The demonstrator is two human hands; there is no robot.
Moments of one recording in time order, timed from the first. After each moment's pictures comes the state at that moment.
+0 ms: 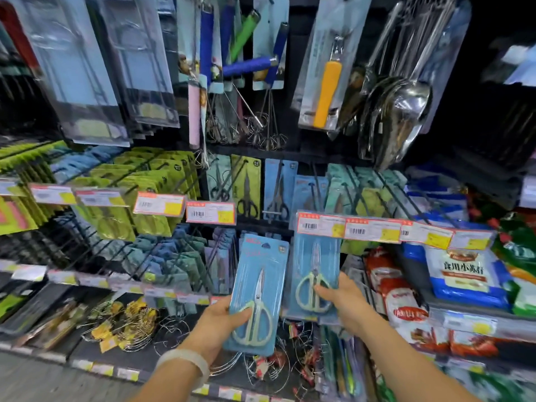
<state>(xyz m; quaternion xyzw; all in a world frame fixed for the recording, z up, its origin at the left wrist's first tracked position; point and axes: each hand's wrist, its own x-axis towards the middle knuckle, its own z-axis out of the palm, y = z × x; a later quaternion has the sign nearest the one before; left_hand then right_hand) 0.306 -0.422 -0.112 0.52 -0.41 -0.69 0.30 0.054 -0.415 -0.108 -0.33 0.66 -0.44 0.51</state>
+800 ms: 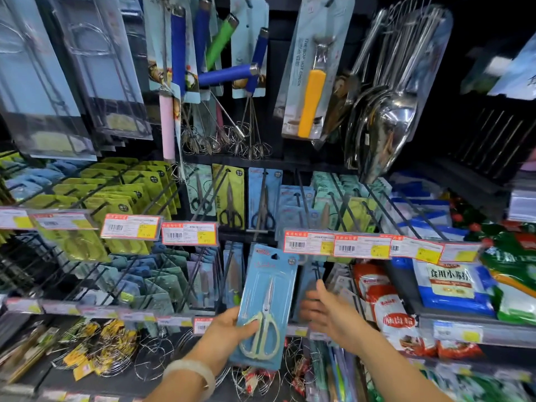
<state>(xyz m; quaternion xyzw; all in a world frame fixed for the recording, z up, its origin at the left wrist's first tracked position) 0.270 -0.449 -0.112 0.50 -0.44 -0.70 0.25 0.039 -0.422 -0.111 -0.28 0.62 -0.42 0.61</state>
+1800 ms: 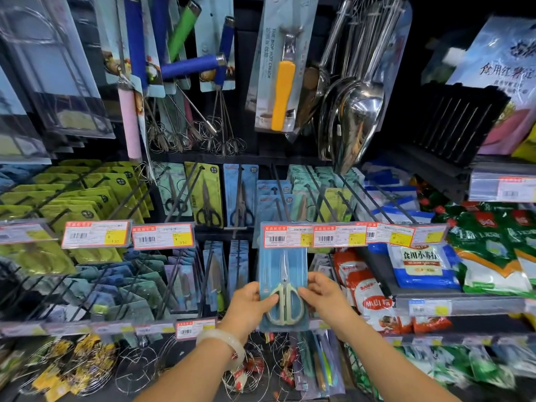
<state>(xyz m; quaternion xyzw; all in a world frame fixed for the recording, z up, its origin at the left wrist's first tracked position) 0.203 -0.465 -0.097 0.48 -0.52 -0.65 0.26 0.047 -0.410 -0.087 -0.40 0.68 -0.43 0.44</state>
